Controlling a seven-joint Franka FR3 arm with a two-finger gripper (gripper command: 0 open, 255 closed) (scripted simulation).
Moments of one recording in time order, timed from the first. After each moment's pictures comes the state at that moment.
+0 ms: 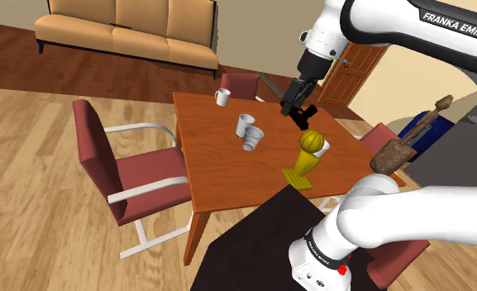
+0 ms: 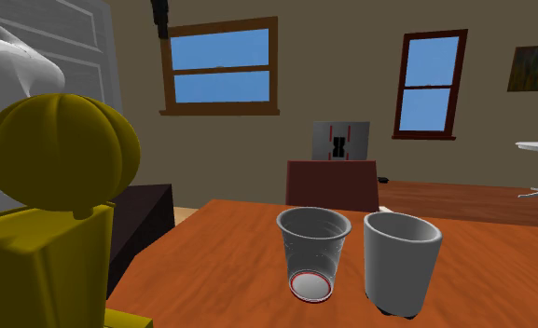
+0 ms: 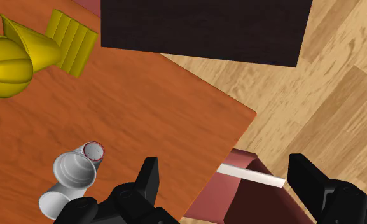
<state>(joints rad) 0.01 -0.79 0.01 -2.36 0.01 1.59 -0.13</state>
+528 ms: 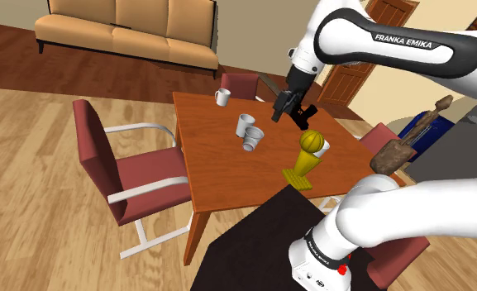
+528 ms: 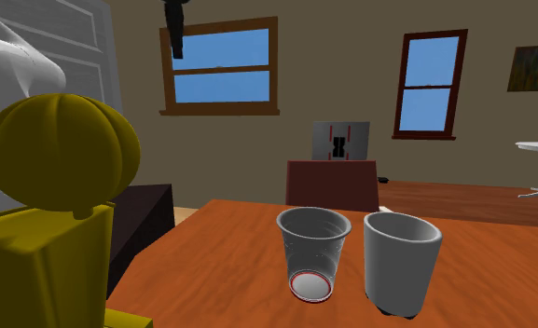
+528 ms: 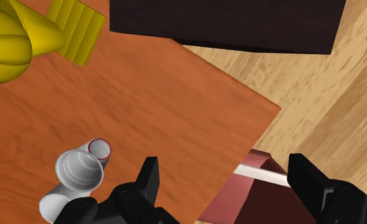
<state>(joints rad) -0.02 -0.68 -0.06 -2.44 -0.03 1.77 -0.21</state>
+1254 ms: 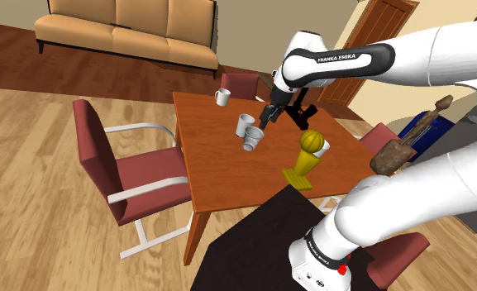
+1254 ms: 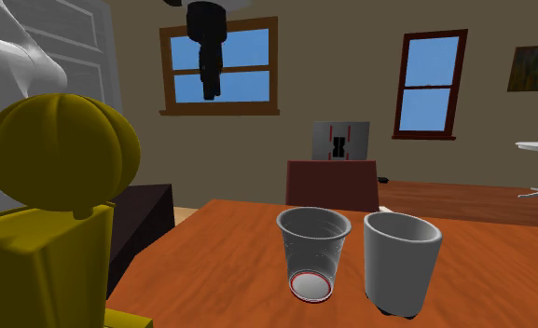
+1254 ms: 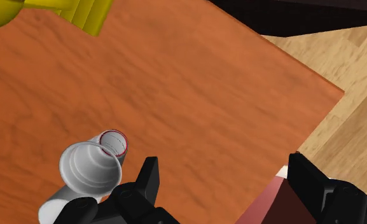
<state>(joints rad) -0.06 -0.37 -0.17 -2.45 -0.07 2.10 -0.34</state>
